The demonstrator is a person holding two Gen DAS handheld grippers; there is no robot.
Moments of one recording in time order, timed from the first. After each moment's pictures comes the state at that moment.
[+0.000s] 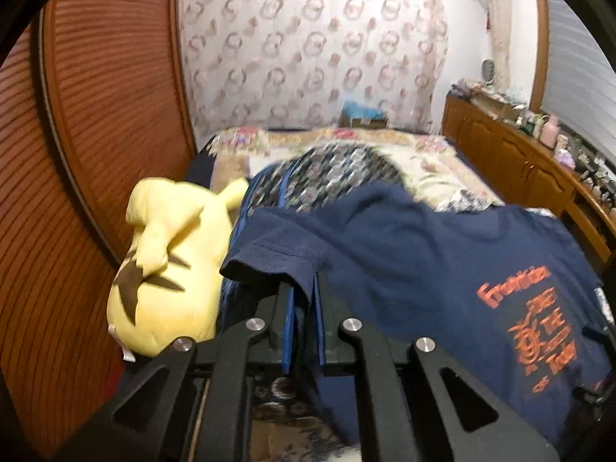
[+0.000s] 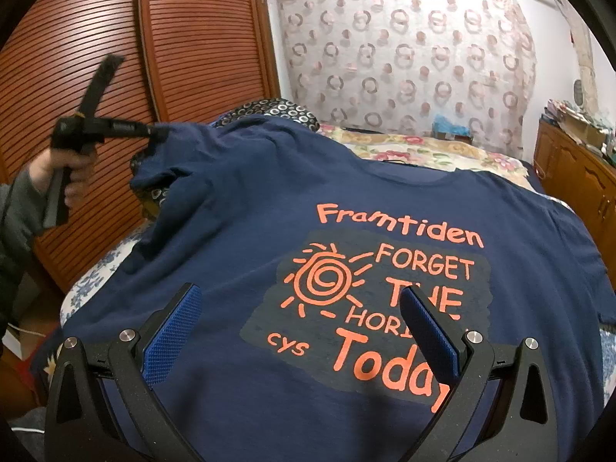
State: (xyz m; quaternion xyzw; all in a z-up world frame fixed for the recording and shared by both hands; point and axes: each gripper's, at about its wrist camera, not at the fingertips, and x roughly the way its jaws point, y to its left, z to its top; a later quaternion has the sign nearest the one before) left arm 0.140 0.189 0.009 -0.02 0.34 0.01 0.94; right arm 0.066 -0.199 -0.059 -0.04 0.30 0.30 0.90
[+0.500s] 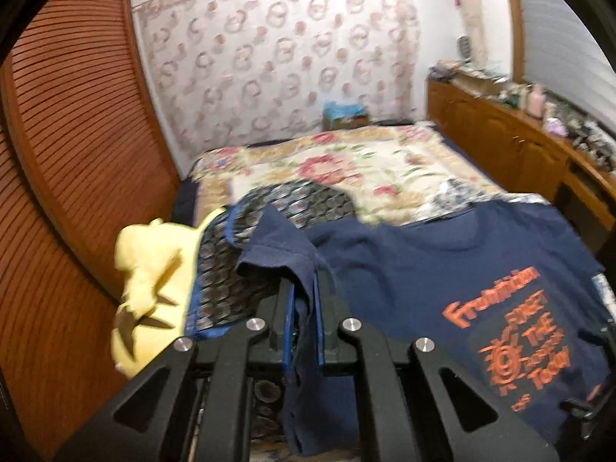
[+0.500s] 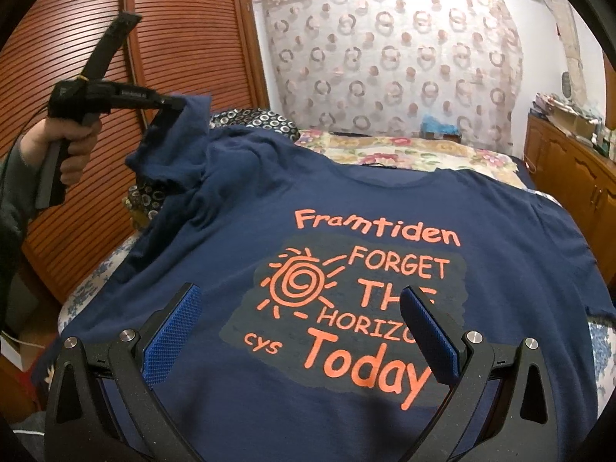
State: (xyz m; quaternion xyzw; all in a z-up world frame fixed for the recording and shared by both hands) left arm 0.169 0.128 0.039 0.05 0.35 0.02 0.93; right arm 0.069 -0.219 -0.053 -0.03 0.30 0.28 0.91
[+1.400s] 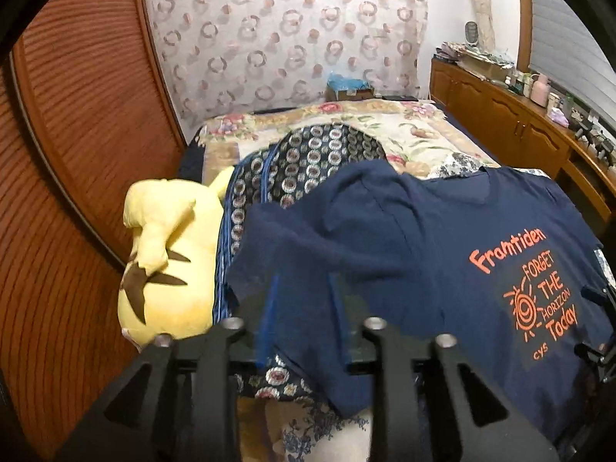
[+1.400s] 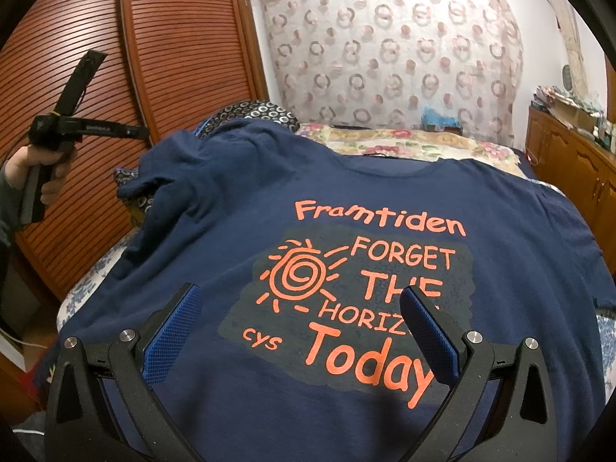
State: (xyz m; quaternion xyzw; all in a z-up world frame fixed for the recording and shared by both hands) left arm 0.140 0.175 0.012 0.03 0.40 0.00 0.92; right arm 0.074 -0.215 -0.064 -0.02 0.31 0.29 0.91
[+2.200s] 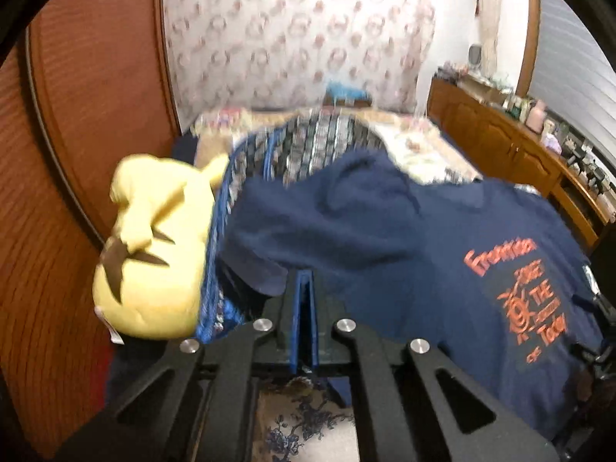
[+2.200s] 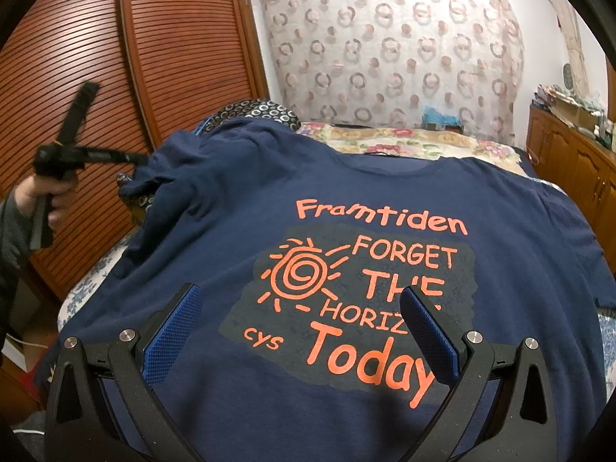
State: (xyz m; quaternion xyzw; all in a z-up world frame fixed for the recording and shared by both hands) left arm 0.121 0.187 0.000 -0.02 0.37 -0.01 0.93; right arm 0.072 -0.214 -0.063 -0.02 0.31 0.29 0.91
